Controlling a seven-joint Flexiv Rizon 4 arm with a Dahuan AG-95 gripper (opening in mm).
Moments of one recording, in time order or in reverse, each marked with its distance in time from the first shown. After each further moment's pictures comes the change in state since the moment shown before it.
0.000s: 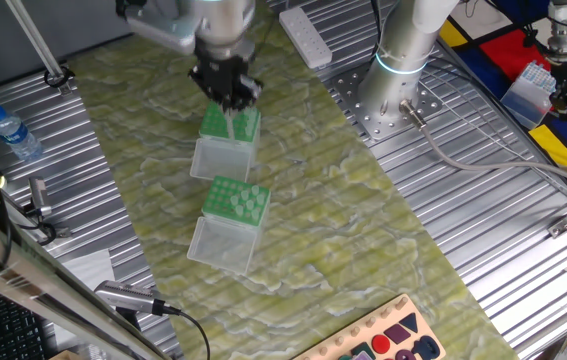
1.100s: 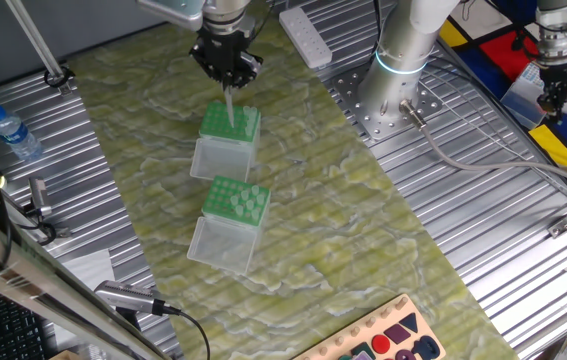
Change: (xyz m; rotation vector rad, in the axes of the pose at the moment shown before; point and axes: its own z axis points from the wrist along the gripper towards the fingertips) arm 0.026 -0.014 0.010 0.018 0.021 0.013
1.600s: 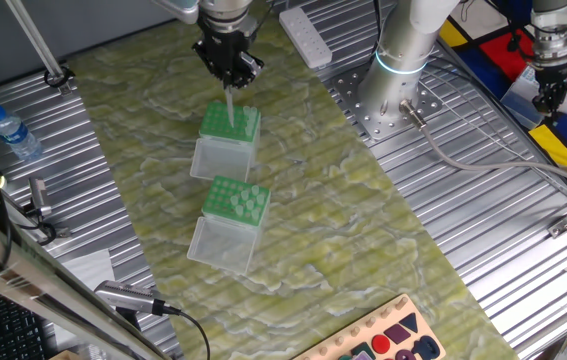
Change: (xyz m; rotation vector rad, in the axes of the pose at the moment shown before) arm 0.002 0.001 0.001 0.006 -0.014 0.158
